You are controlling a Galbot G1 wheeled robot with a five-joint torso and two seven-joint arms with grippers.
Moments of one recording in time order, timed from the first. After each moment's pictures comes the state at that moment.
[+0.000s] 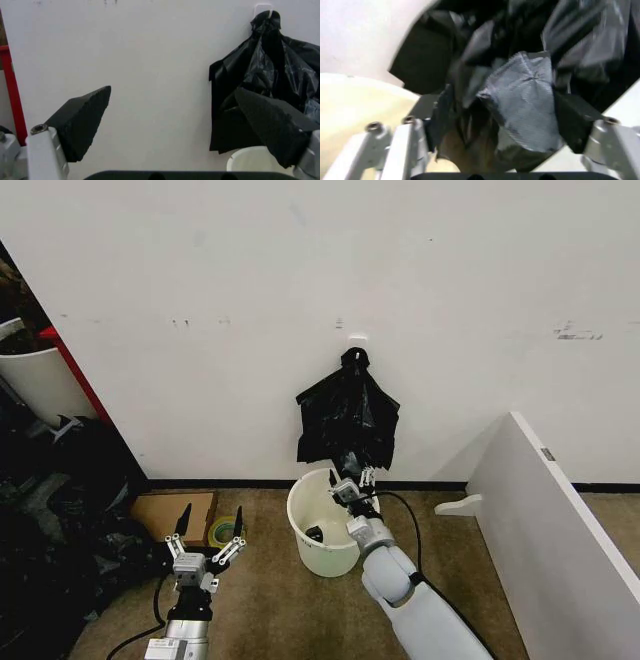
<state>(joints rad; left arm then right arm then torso) 1.72 -1.43 -0.52 -1.99 -0.05 -0.54 -0.04 -1.02 1.36 0.00 1.54 -0.33 -0.17 0.30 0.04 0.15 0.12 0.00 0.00</state>
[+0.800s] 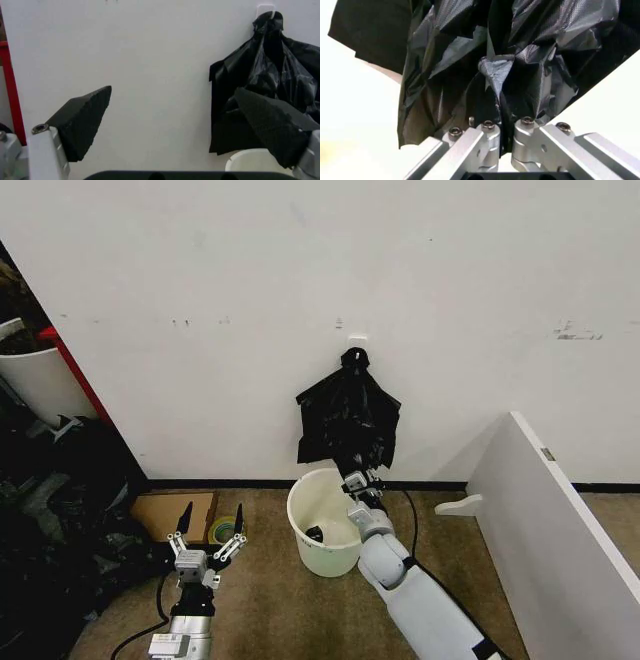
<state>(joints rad) 1.70 -1.44 -0.51 -1.98 -0.05 -0.53 -0.04 -0.94 1.37 -0.03 1.46 -0.30 -0.28 0.39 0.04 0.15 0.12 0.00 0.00</state>
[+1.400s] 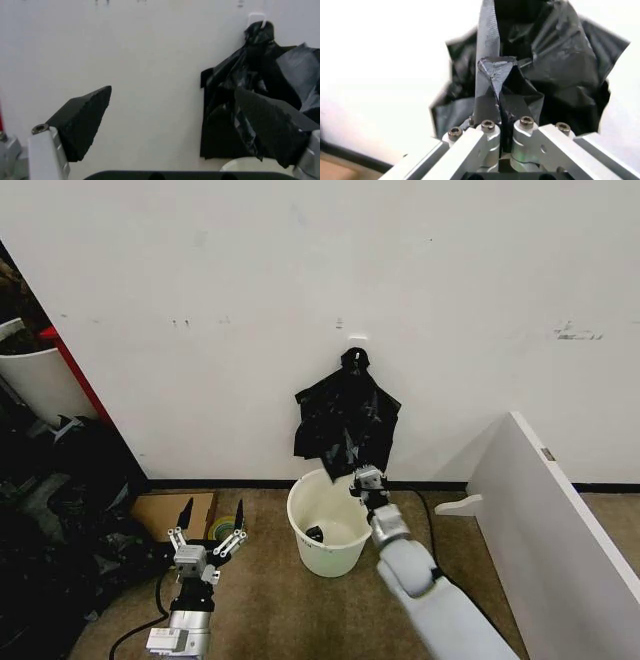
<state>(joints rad) 1.65 -1.35 -0.48 -2.00 -0.13 -0.48 -0.04 -1.15 1.25 0.07 1.79 0.19 0.14 0.16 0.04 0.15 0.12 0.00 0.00</state>
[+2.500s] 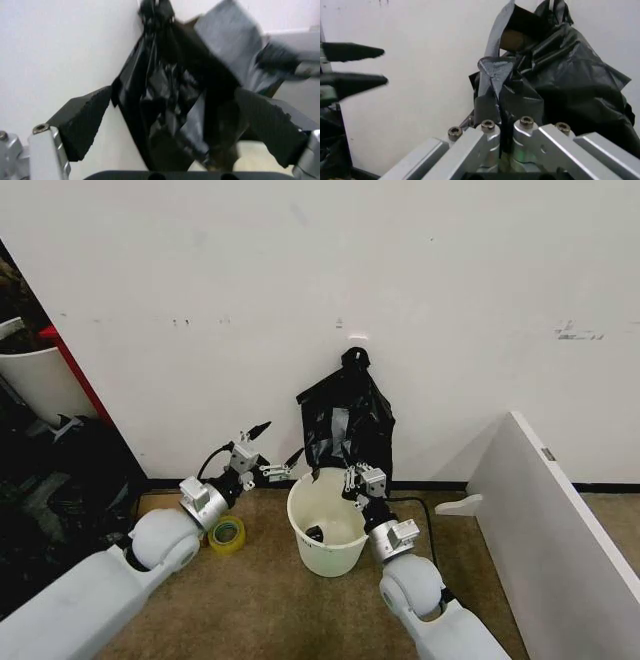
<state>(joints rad) 0.87 -0.68 0.06 -1.85 -0.55 -0.14 0.08 -1.17 1.30 0.07 1.82 0.17 0.20 0.13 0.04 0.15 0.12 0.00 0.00</state>
